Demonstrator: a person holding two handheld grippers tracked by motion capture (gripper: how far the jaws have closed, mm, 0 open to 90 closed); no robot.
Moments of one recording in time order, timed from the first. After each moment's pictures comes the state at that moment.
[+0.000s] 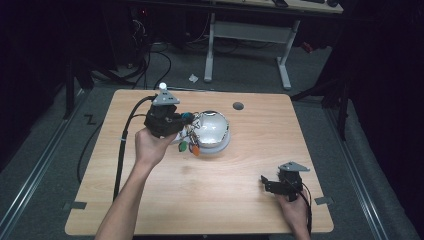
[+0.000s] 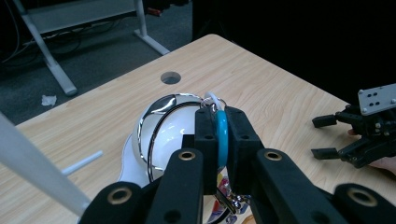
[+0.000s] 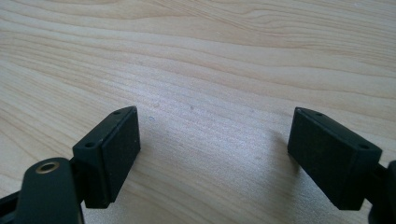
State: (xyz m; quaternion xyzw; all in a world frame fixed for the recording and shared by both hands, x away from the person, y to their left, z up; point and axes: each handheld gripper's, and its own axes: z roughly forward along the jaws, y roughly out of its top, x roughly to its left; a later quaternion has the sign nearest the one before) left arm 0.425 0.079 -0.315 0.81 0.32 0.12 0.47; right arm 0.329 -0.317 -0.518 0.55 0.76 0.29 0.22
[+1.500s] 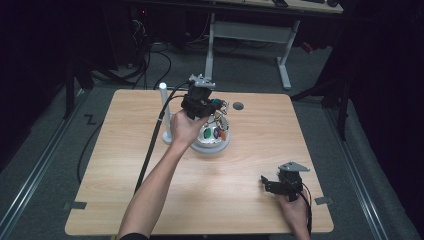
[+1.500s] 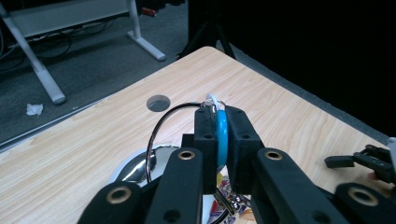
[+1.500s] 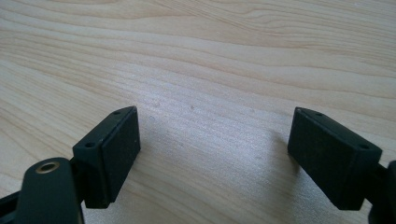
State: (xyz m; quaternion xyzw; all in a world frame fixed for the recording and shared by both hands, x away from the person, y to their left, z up) left arm 0.480 -0.001 -0.322 0.82 0.32 0.12 0.47; right arm 0.329 -0.317 -0.518 0.54 0.76 0.29 0.22
